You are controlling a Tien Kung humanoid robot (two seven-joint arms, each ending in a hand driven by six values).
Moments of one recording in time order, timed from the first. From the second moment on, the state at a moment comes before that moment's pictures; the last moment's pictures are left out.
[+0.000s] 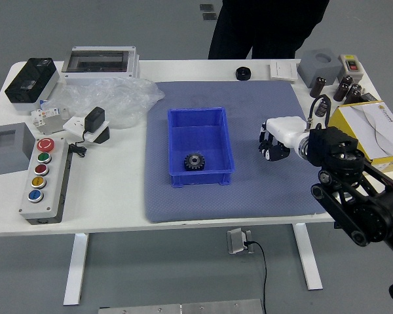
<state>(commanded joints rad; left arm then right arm) -0.24 0.12 -0.64 -0.18 1.13 -0.10 0.22 0.53 -0.29 1.02 1.28 -2.27 0.38 -0.30</state>
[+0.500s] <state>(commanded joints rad) -0.24 0.13 -0.64 -0.18 1.13 -0.10 0.22 0.62 -0.28 1.03 1.37 -2.27 0.40 -0.30</state>
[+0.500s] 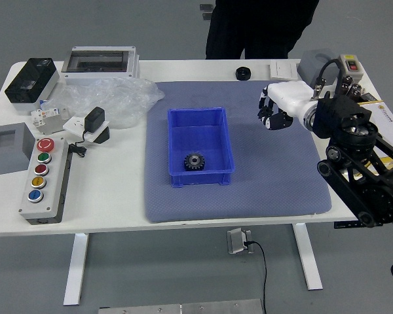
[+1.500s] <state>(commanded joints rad) -0.24 0.12 -0.64 -0.18 1.14 -0.10 0.22 0.66 -0.12 0.94 1.30 -2.27 0.41 -0.30</state>
